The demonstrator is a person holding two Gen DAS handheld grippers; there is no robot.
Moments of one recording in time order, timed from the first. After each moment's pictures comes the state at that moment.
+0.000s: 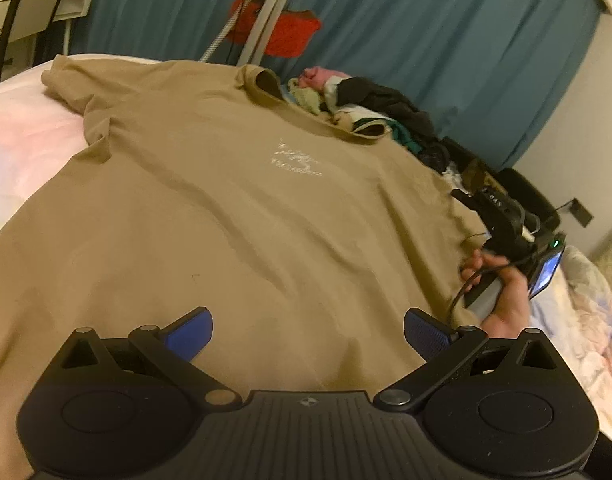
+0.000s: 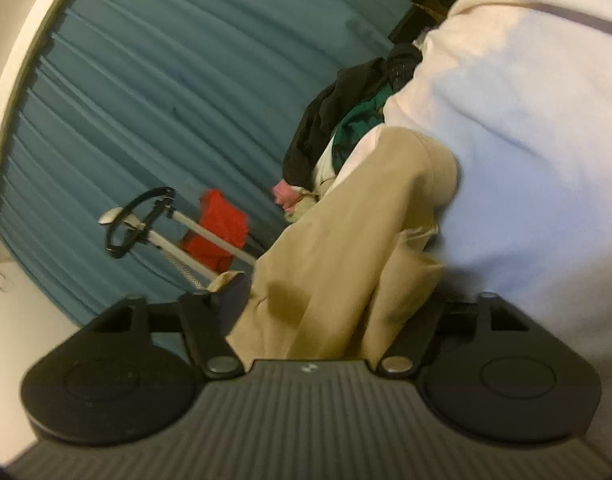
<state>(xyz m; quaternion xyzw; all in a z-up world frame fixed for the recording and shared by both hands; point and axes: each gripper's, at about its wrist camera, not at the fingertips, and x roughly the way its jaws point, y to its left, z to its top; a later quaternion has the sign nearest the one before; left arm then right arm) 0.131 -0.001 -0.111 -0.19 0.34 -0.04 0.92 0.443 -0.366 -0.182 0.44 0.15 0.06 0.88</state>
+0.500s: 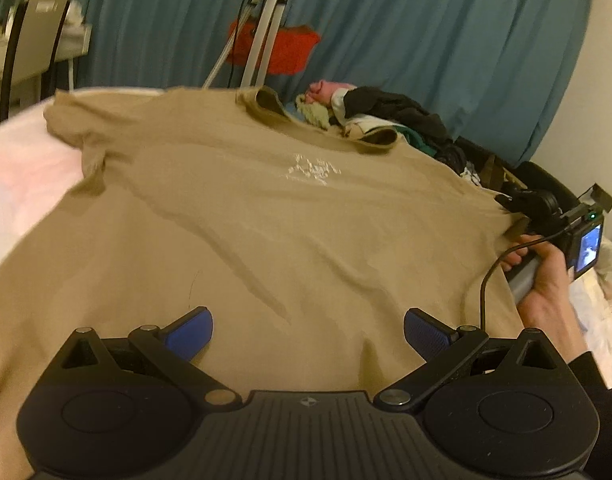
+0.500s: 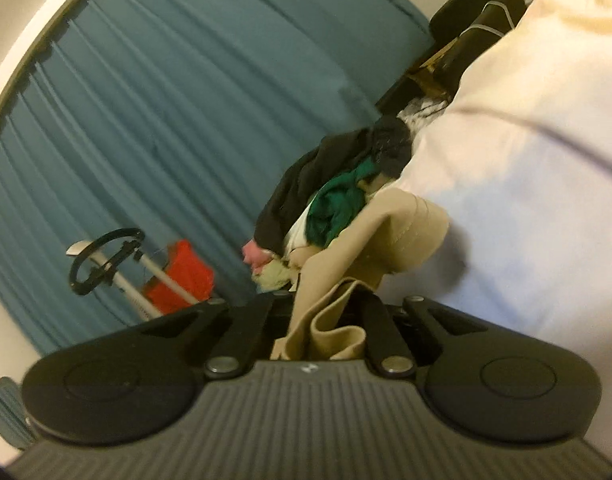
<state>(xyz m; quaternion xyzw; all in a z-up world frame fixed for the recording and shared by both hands) 0.137 -0.027 -0.109 -0.13 0.31 -0.01 0.94 0.446 -0.402 -0.157 0.40 0.08 0.00 0.91</state>
